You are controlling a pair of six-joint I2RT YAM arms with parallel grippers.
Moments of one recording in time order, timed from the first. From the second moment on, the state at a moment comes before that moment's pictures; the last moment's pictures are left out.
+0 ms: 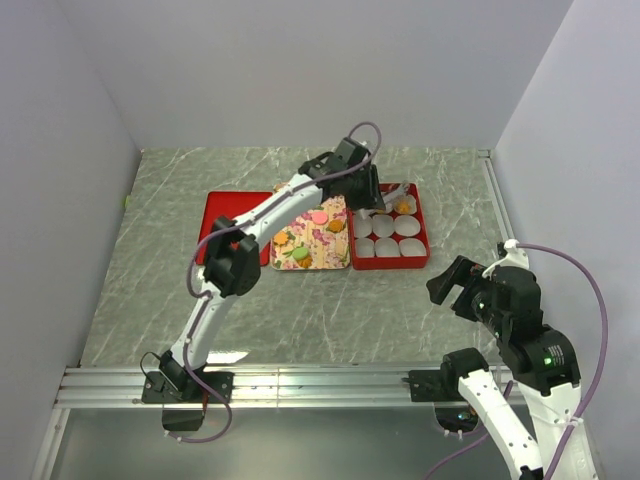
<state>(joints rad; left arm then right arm) -0.73 2.37 2.27 -0.65 0.21 -0.75 0.24 0.44 0.93 -1.10 0.07 0.59</state>
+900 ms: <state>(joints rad) -0.63 1.76 1.60 -0.97 -0.20 -0.57 0.24 0.44 0.89 -1.05 0.08 0.61</state>
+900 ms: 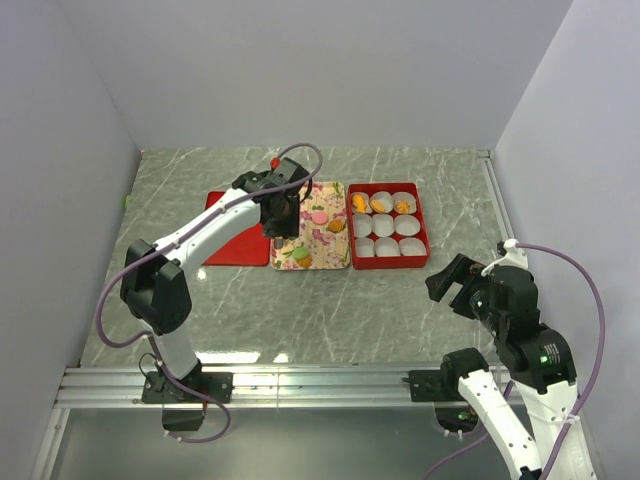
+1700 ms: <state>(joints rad) -0.73 1.87 1.72 -0.99 -0.26 -0.51 0.24 0.43 0.89 -1.05 0.09 0.61</state>
